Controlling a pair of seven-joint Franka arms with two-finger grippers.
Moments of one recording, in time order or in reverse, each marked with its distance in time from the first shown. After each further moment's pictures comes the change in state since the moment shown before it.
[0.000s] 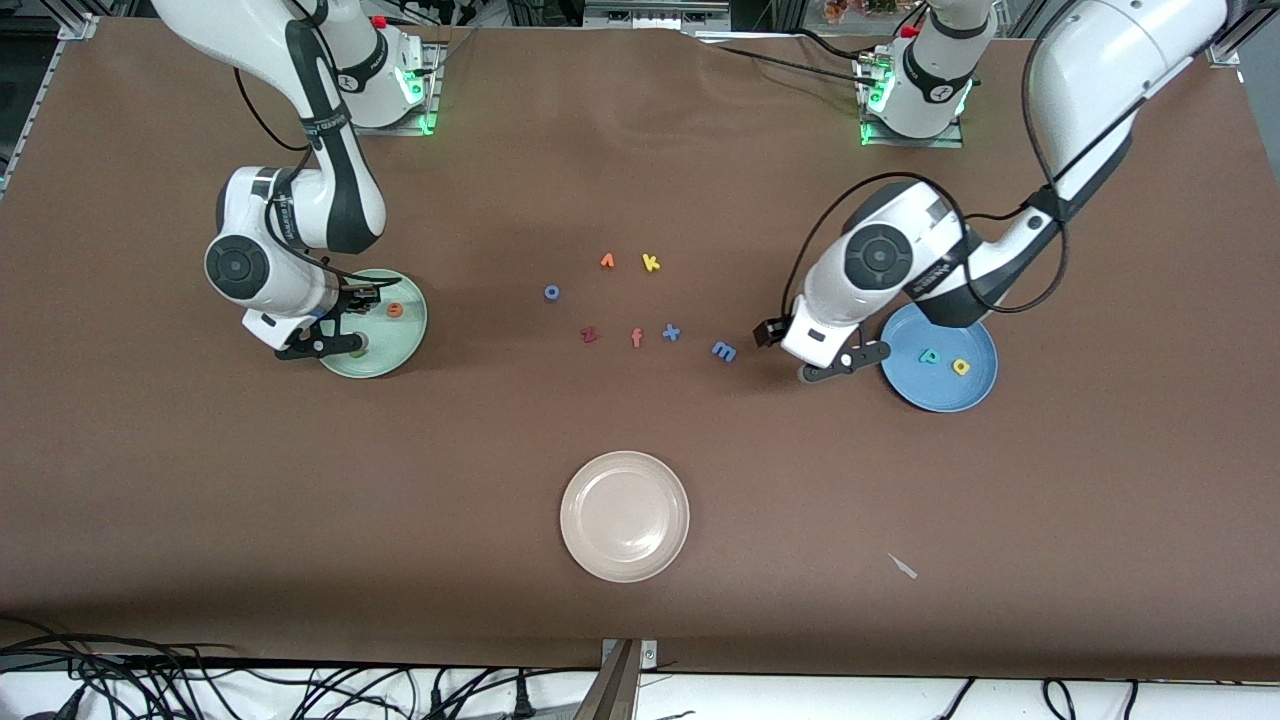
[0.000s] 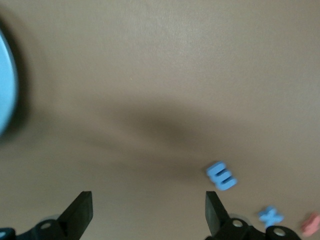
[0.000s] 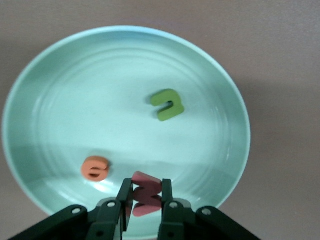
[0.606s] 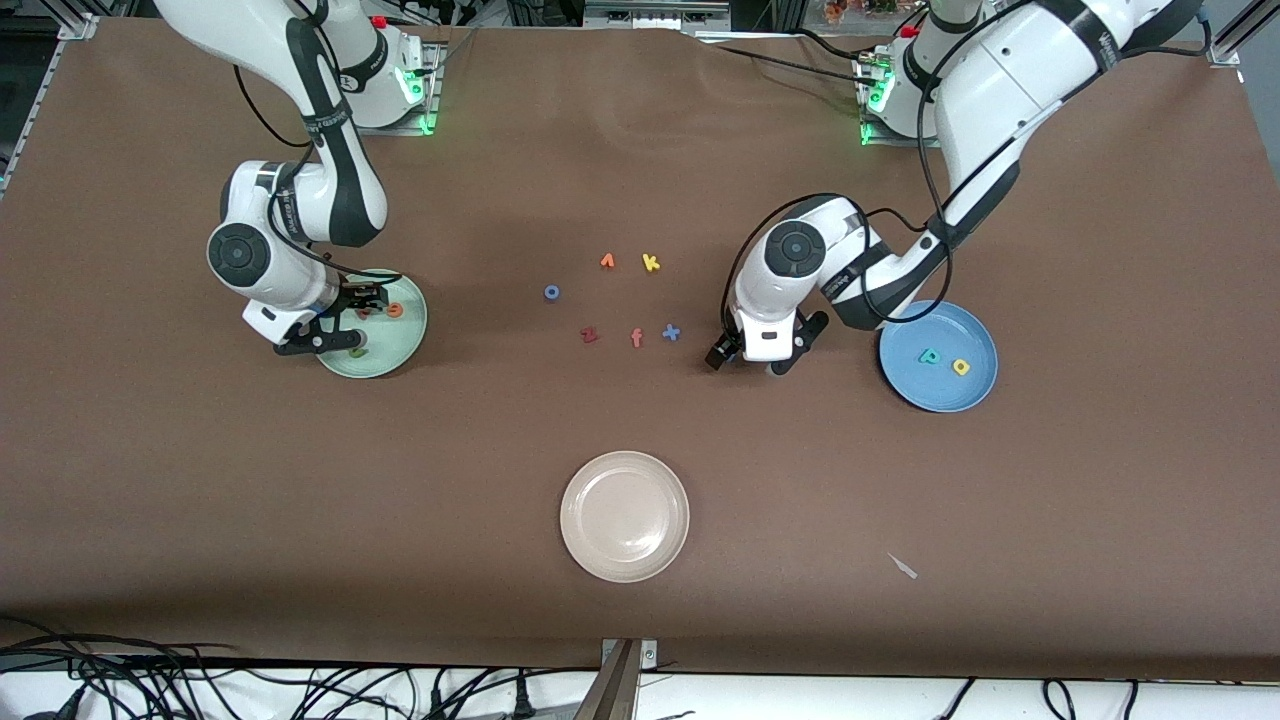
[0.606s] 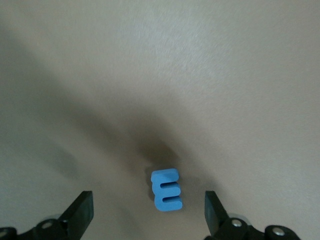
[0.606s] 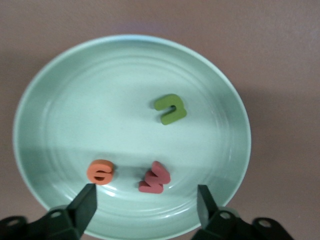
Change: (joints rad) left arm -0.347 0.042 0.294 0.002 0.000 0.288 -0.541; right arm 0.004 -0.031 0.000 0.007 0.005 -0.013 0.009
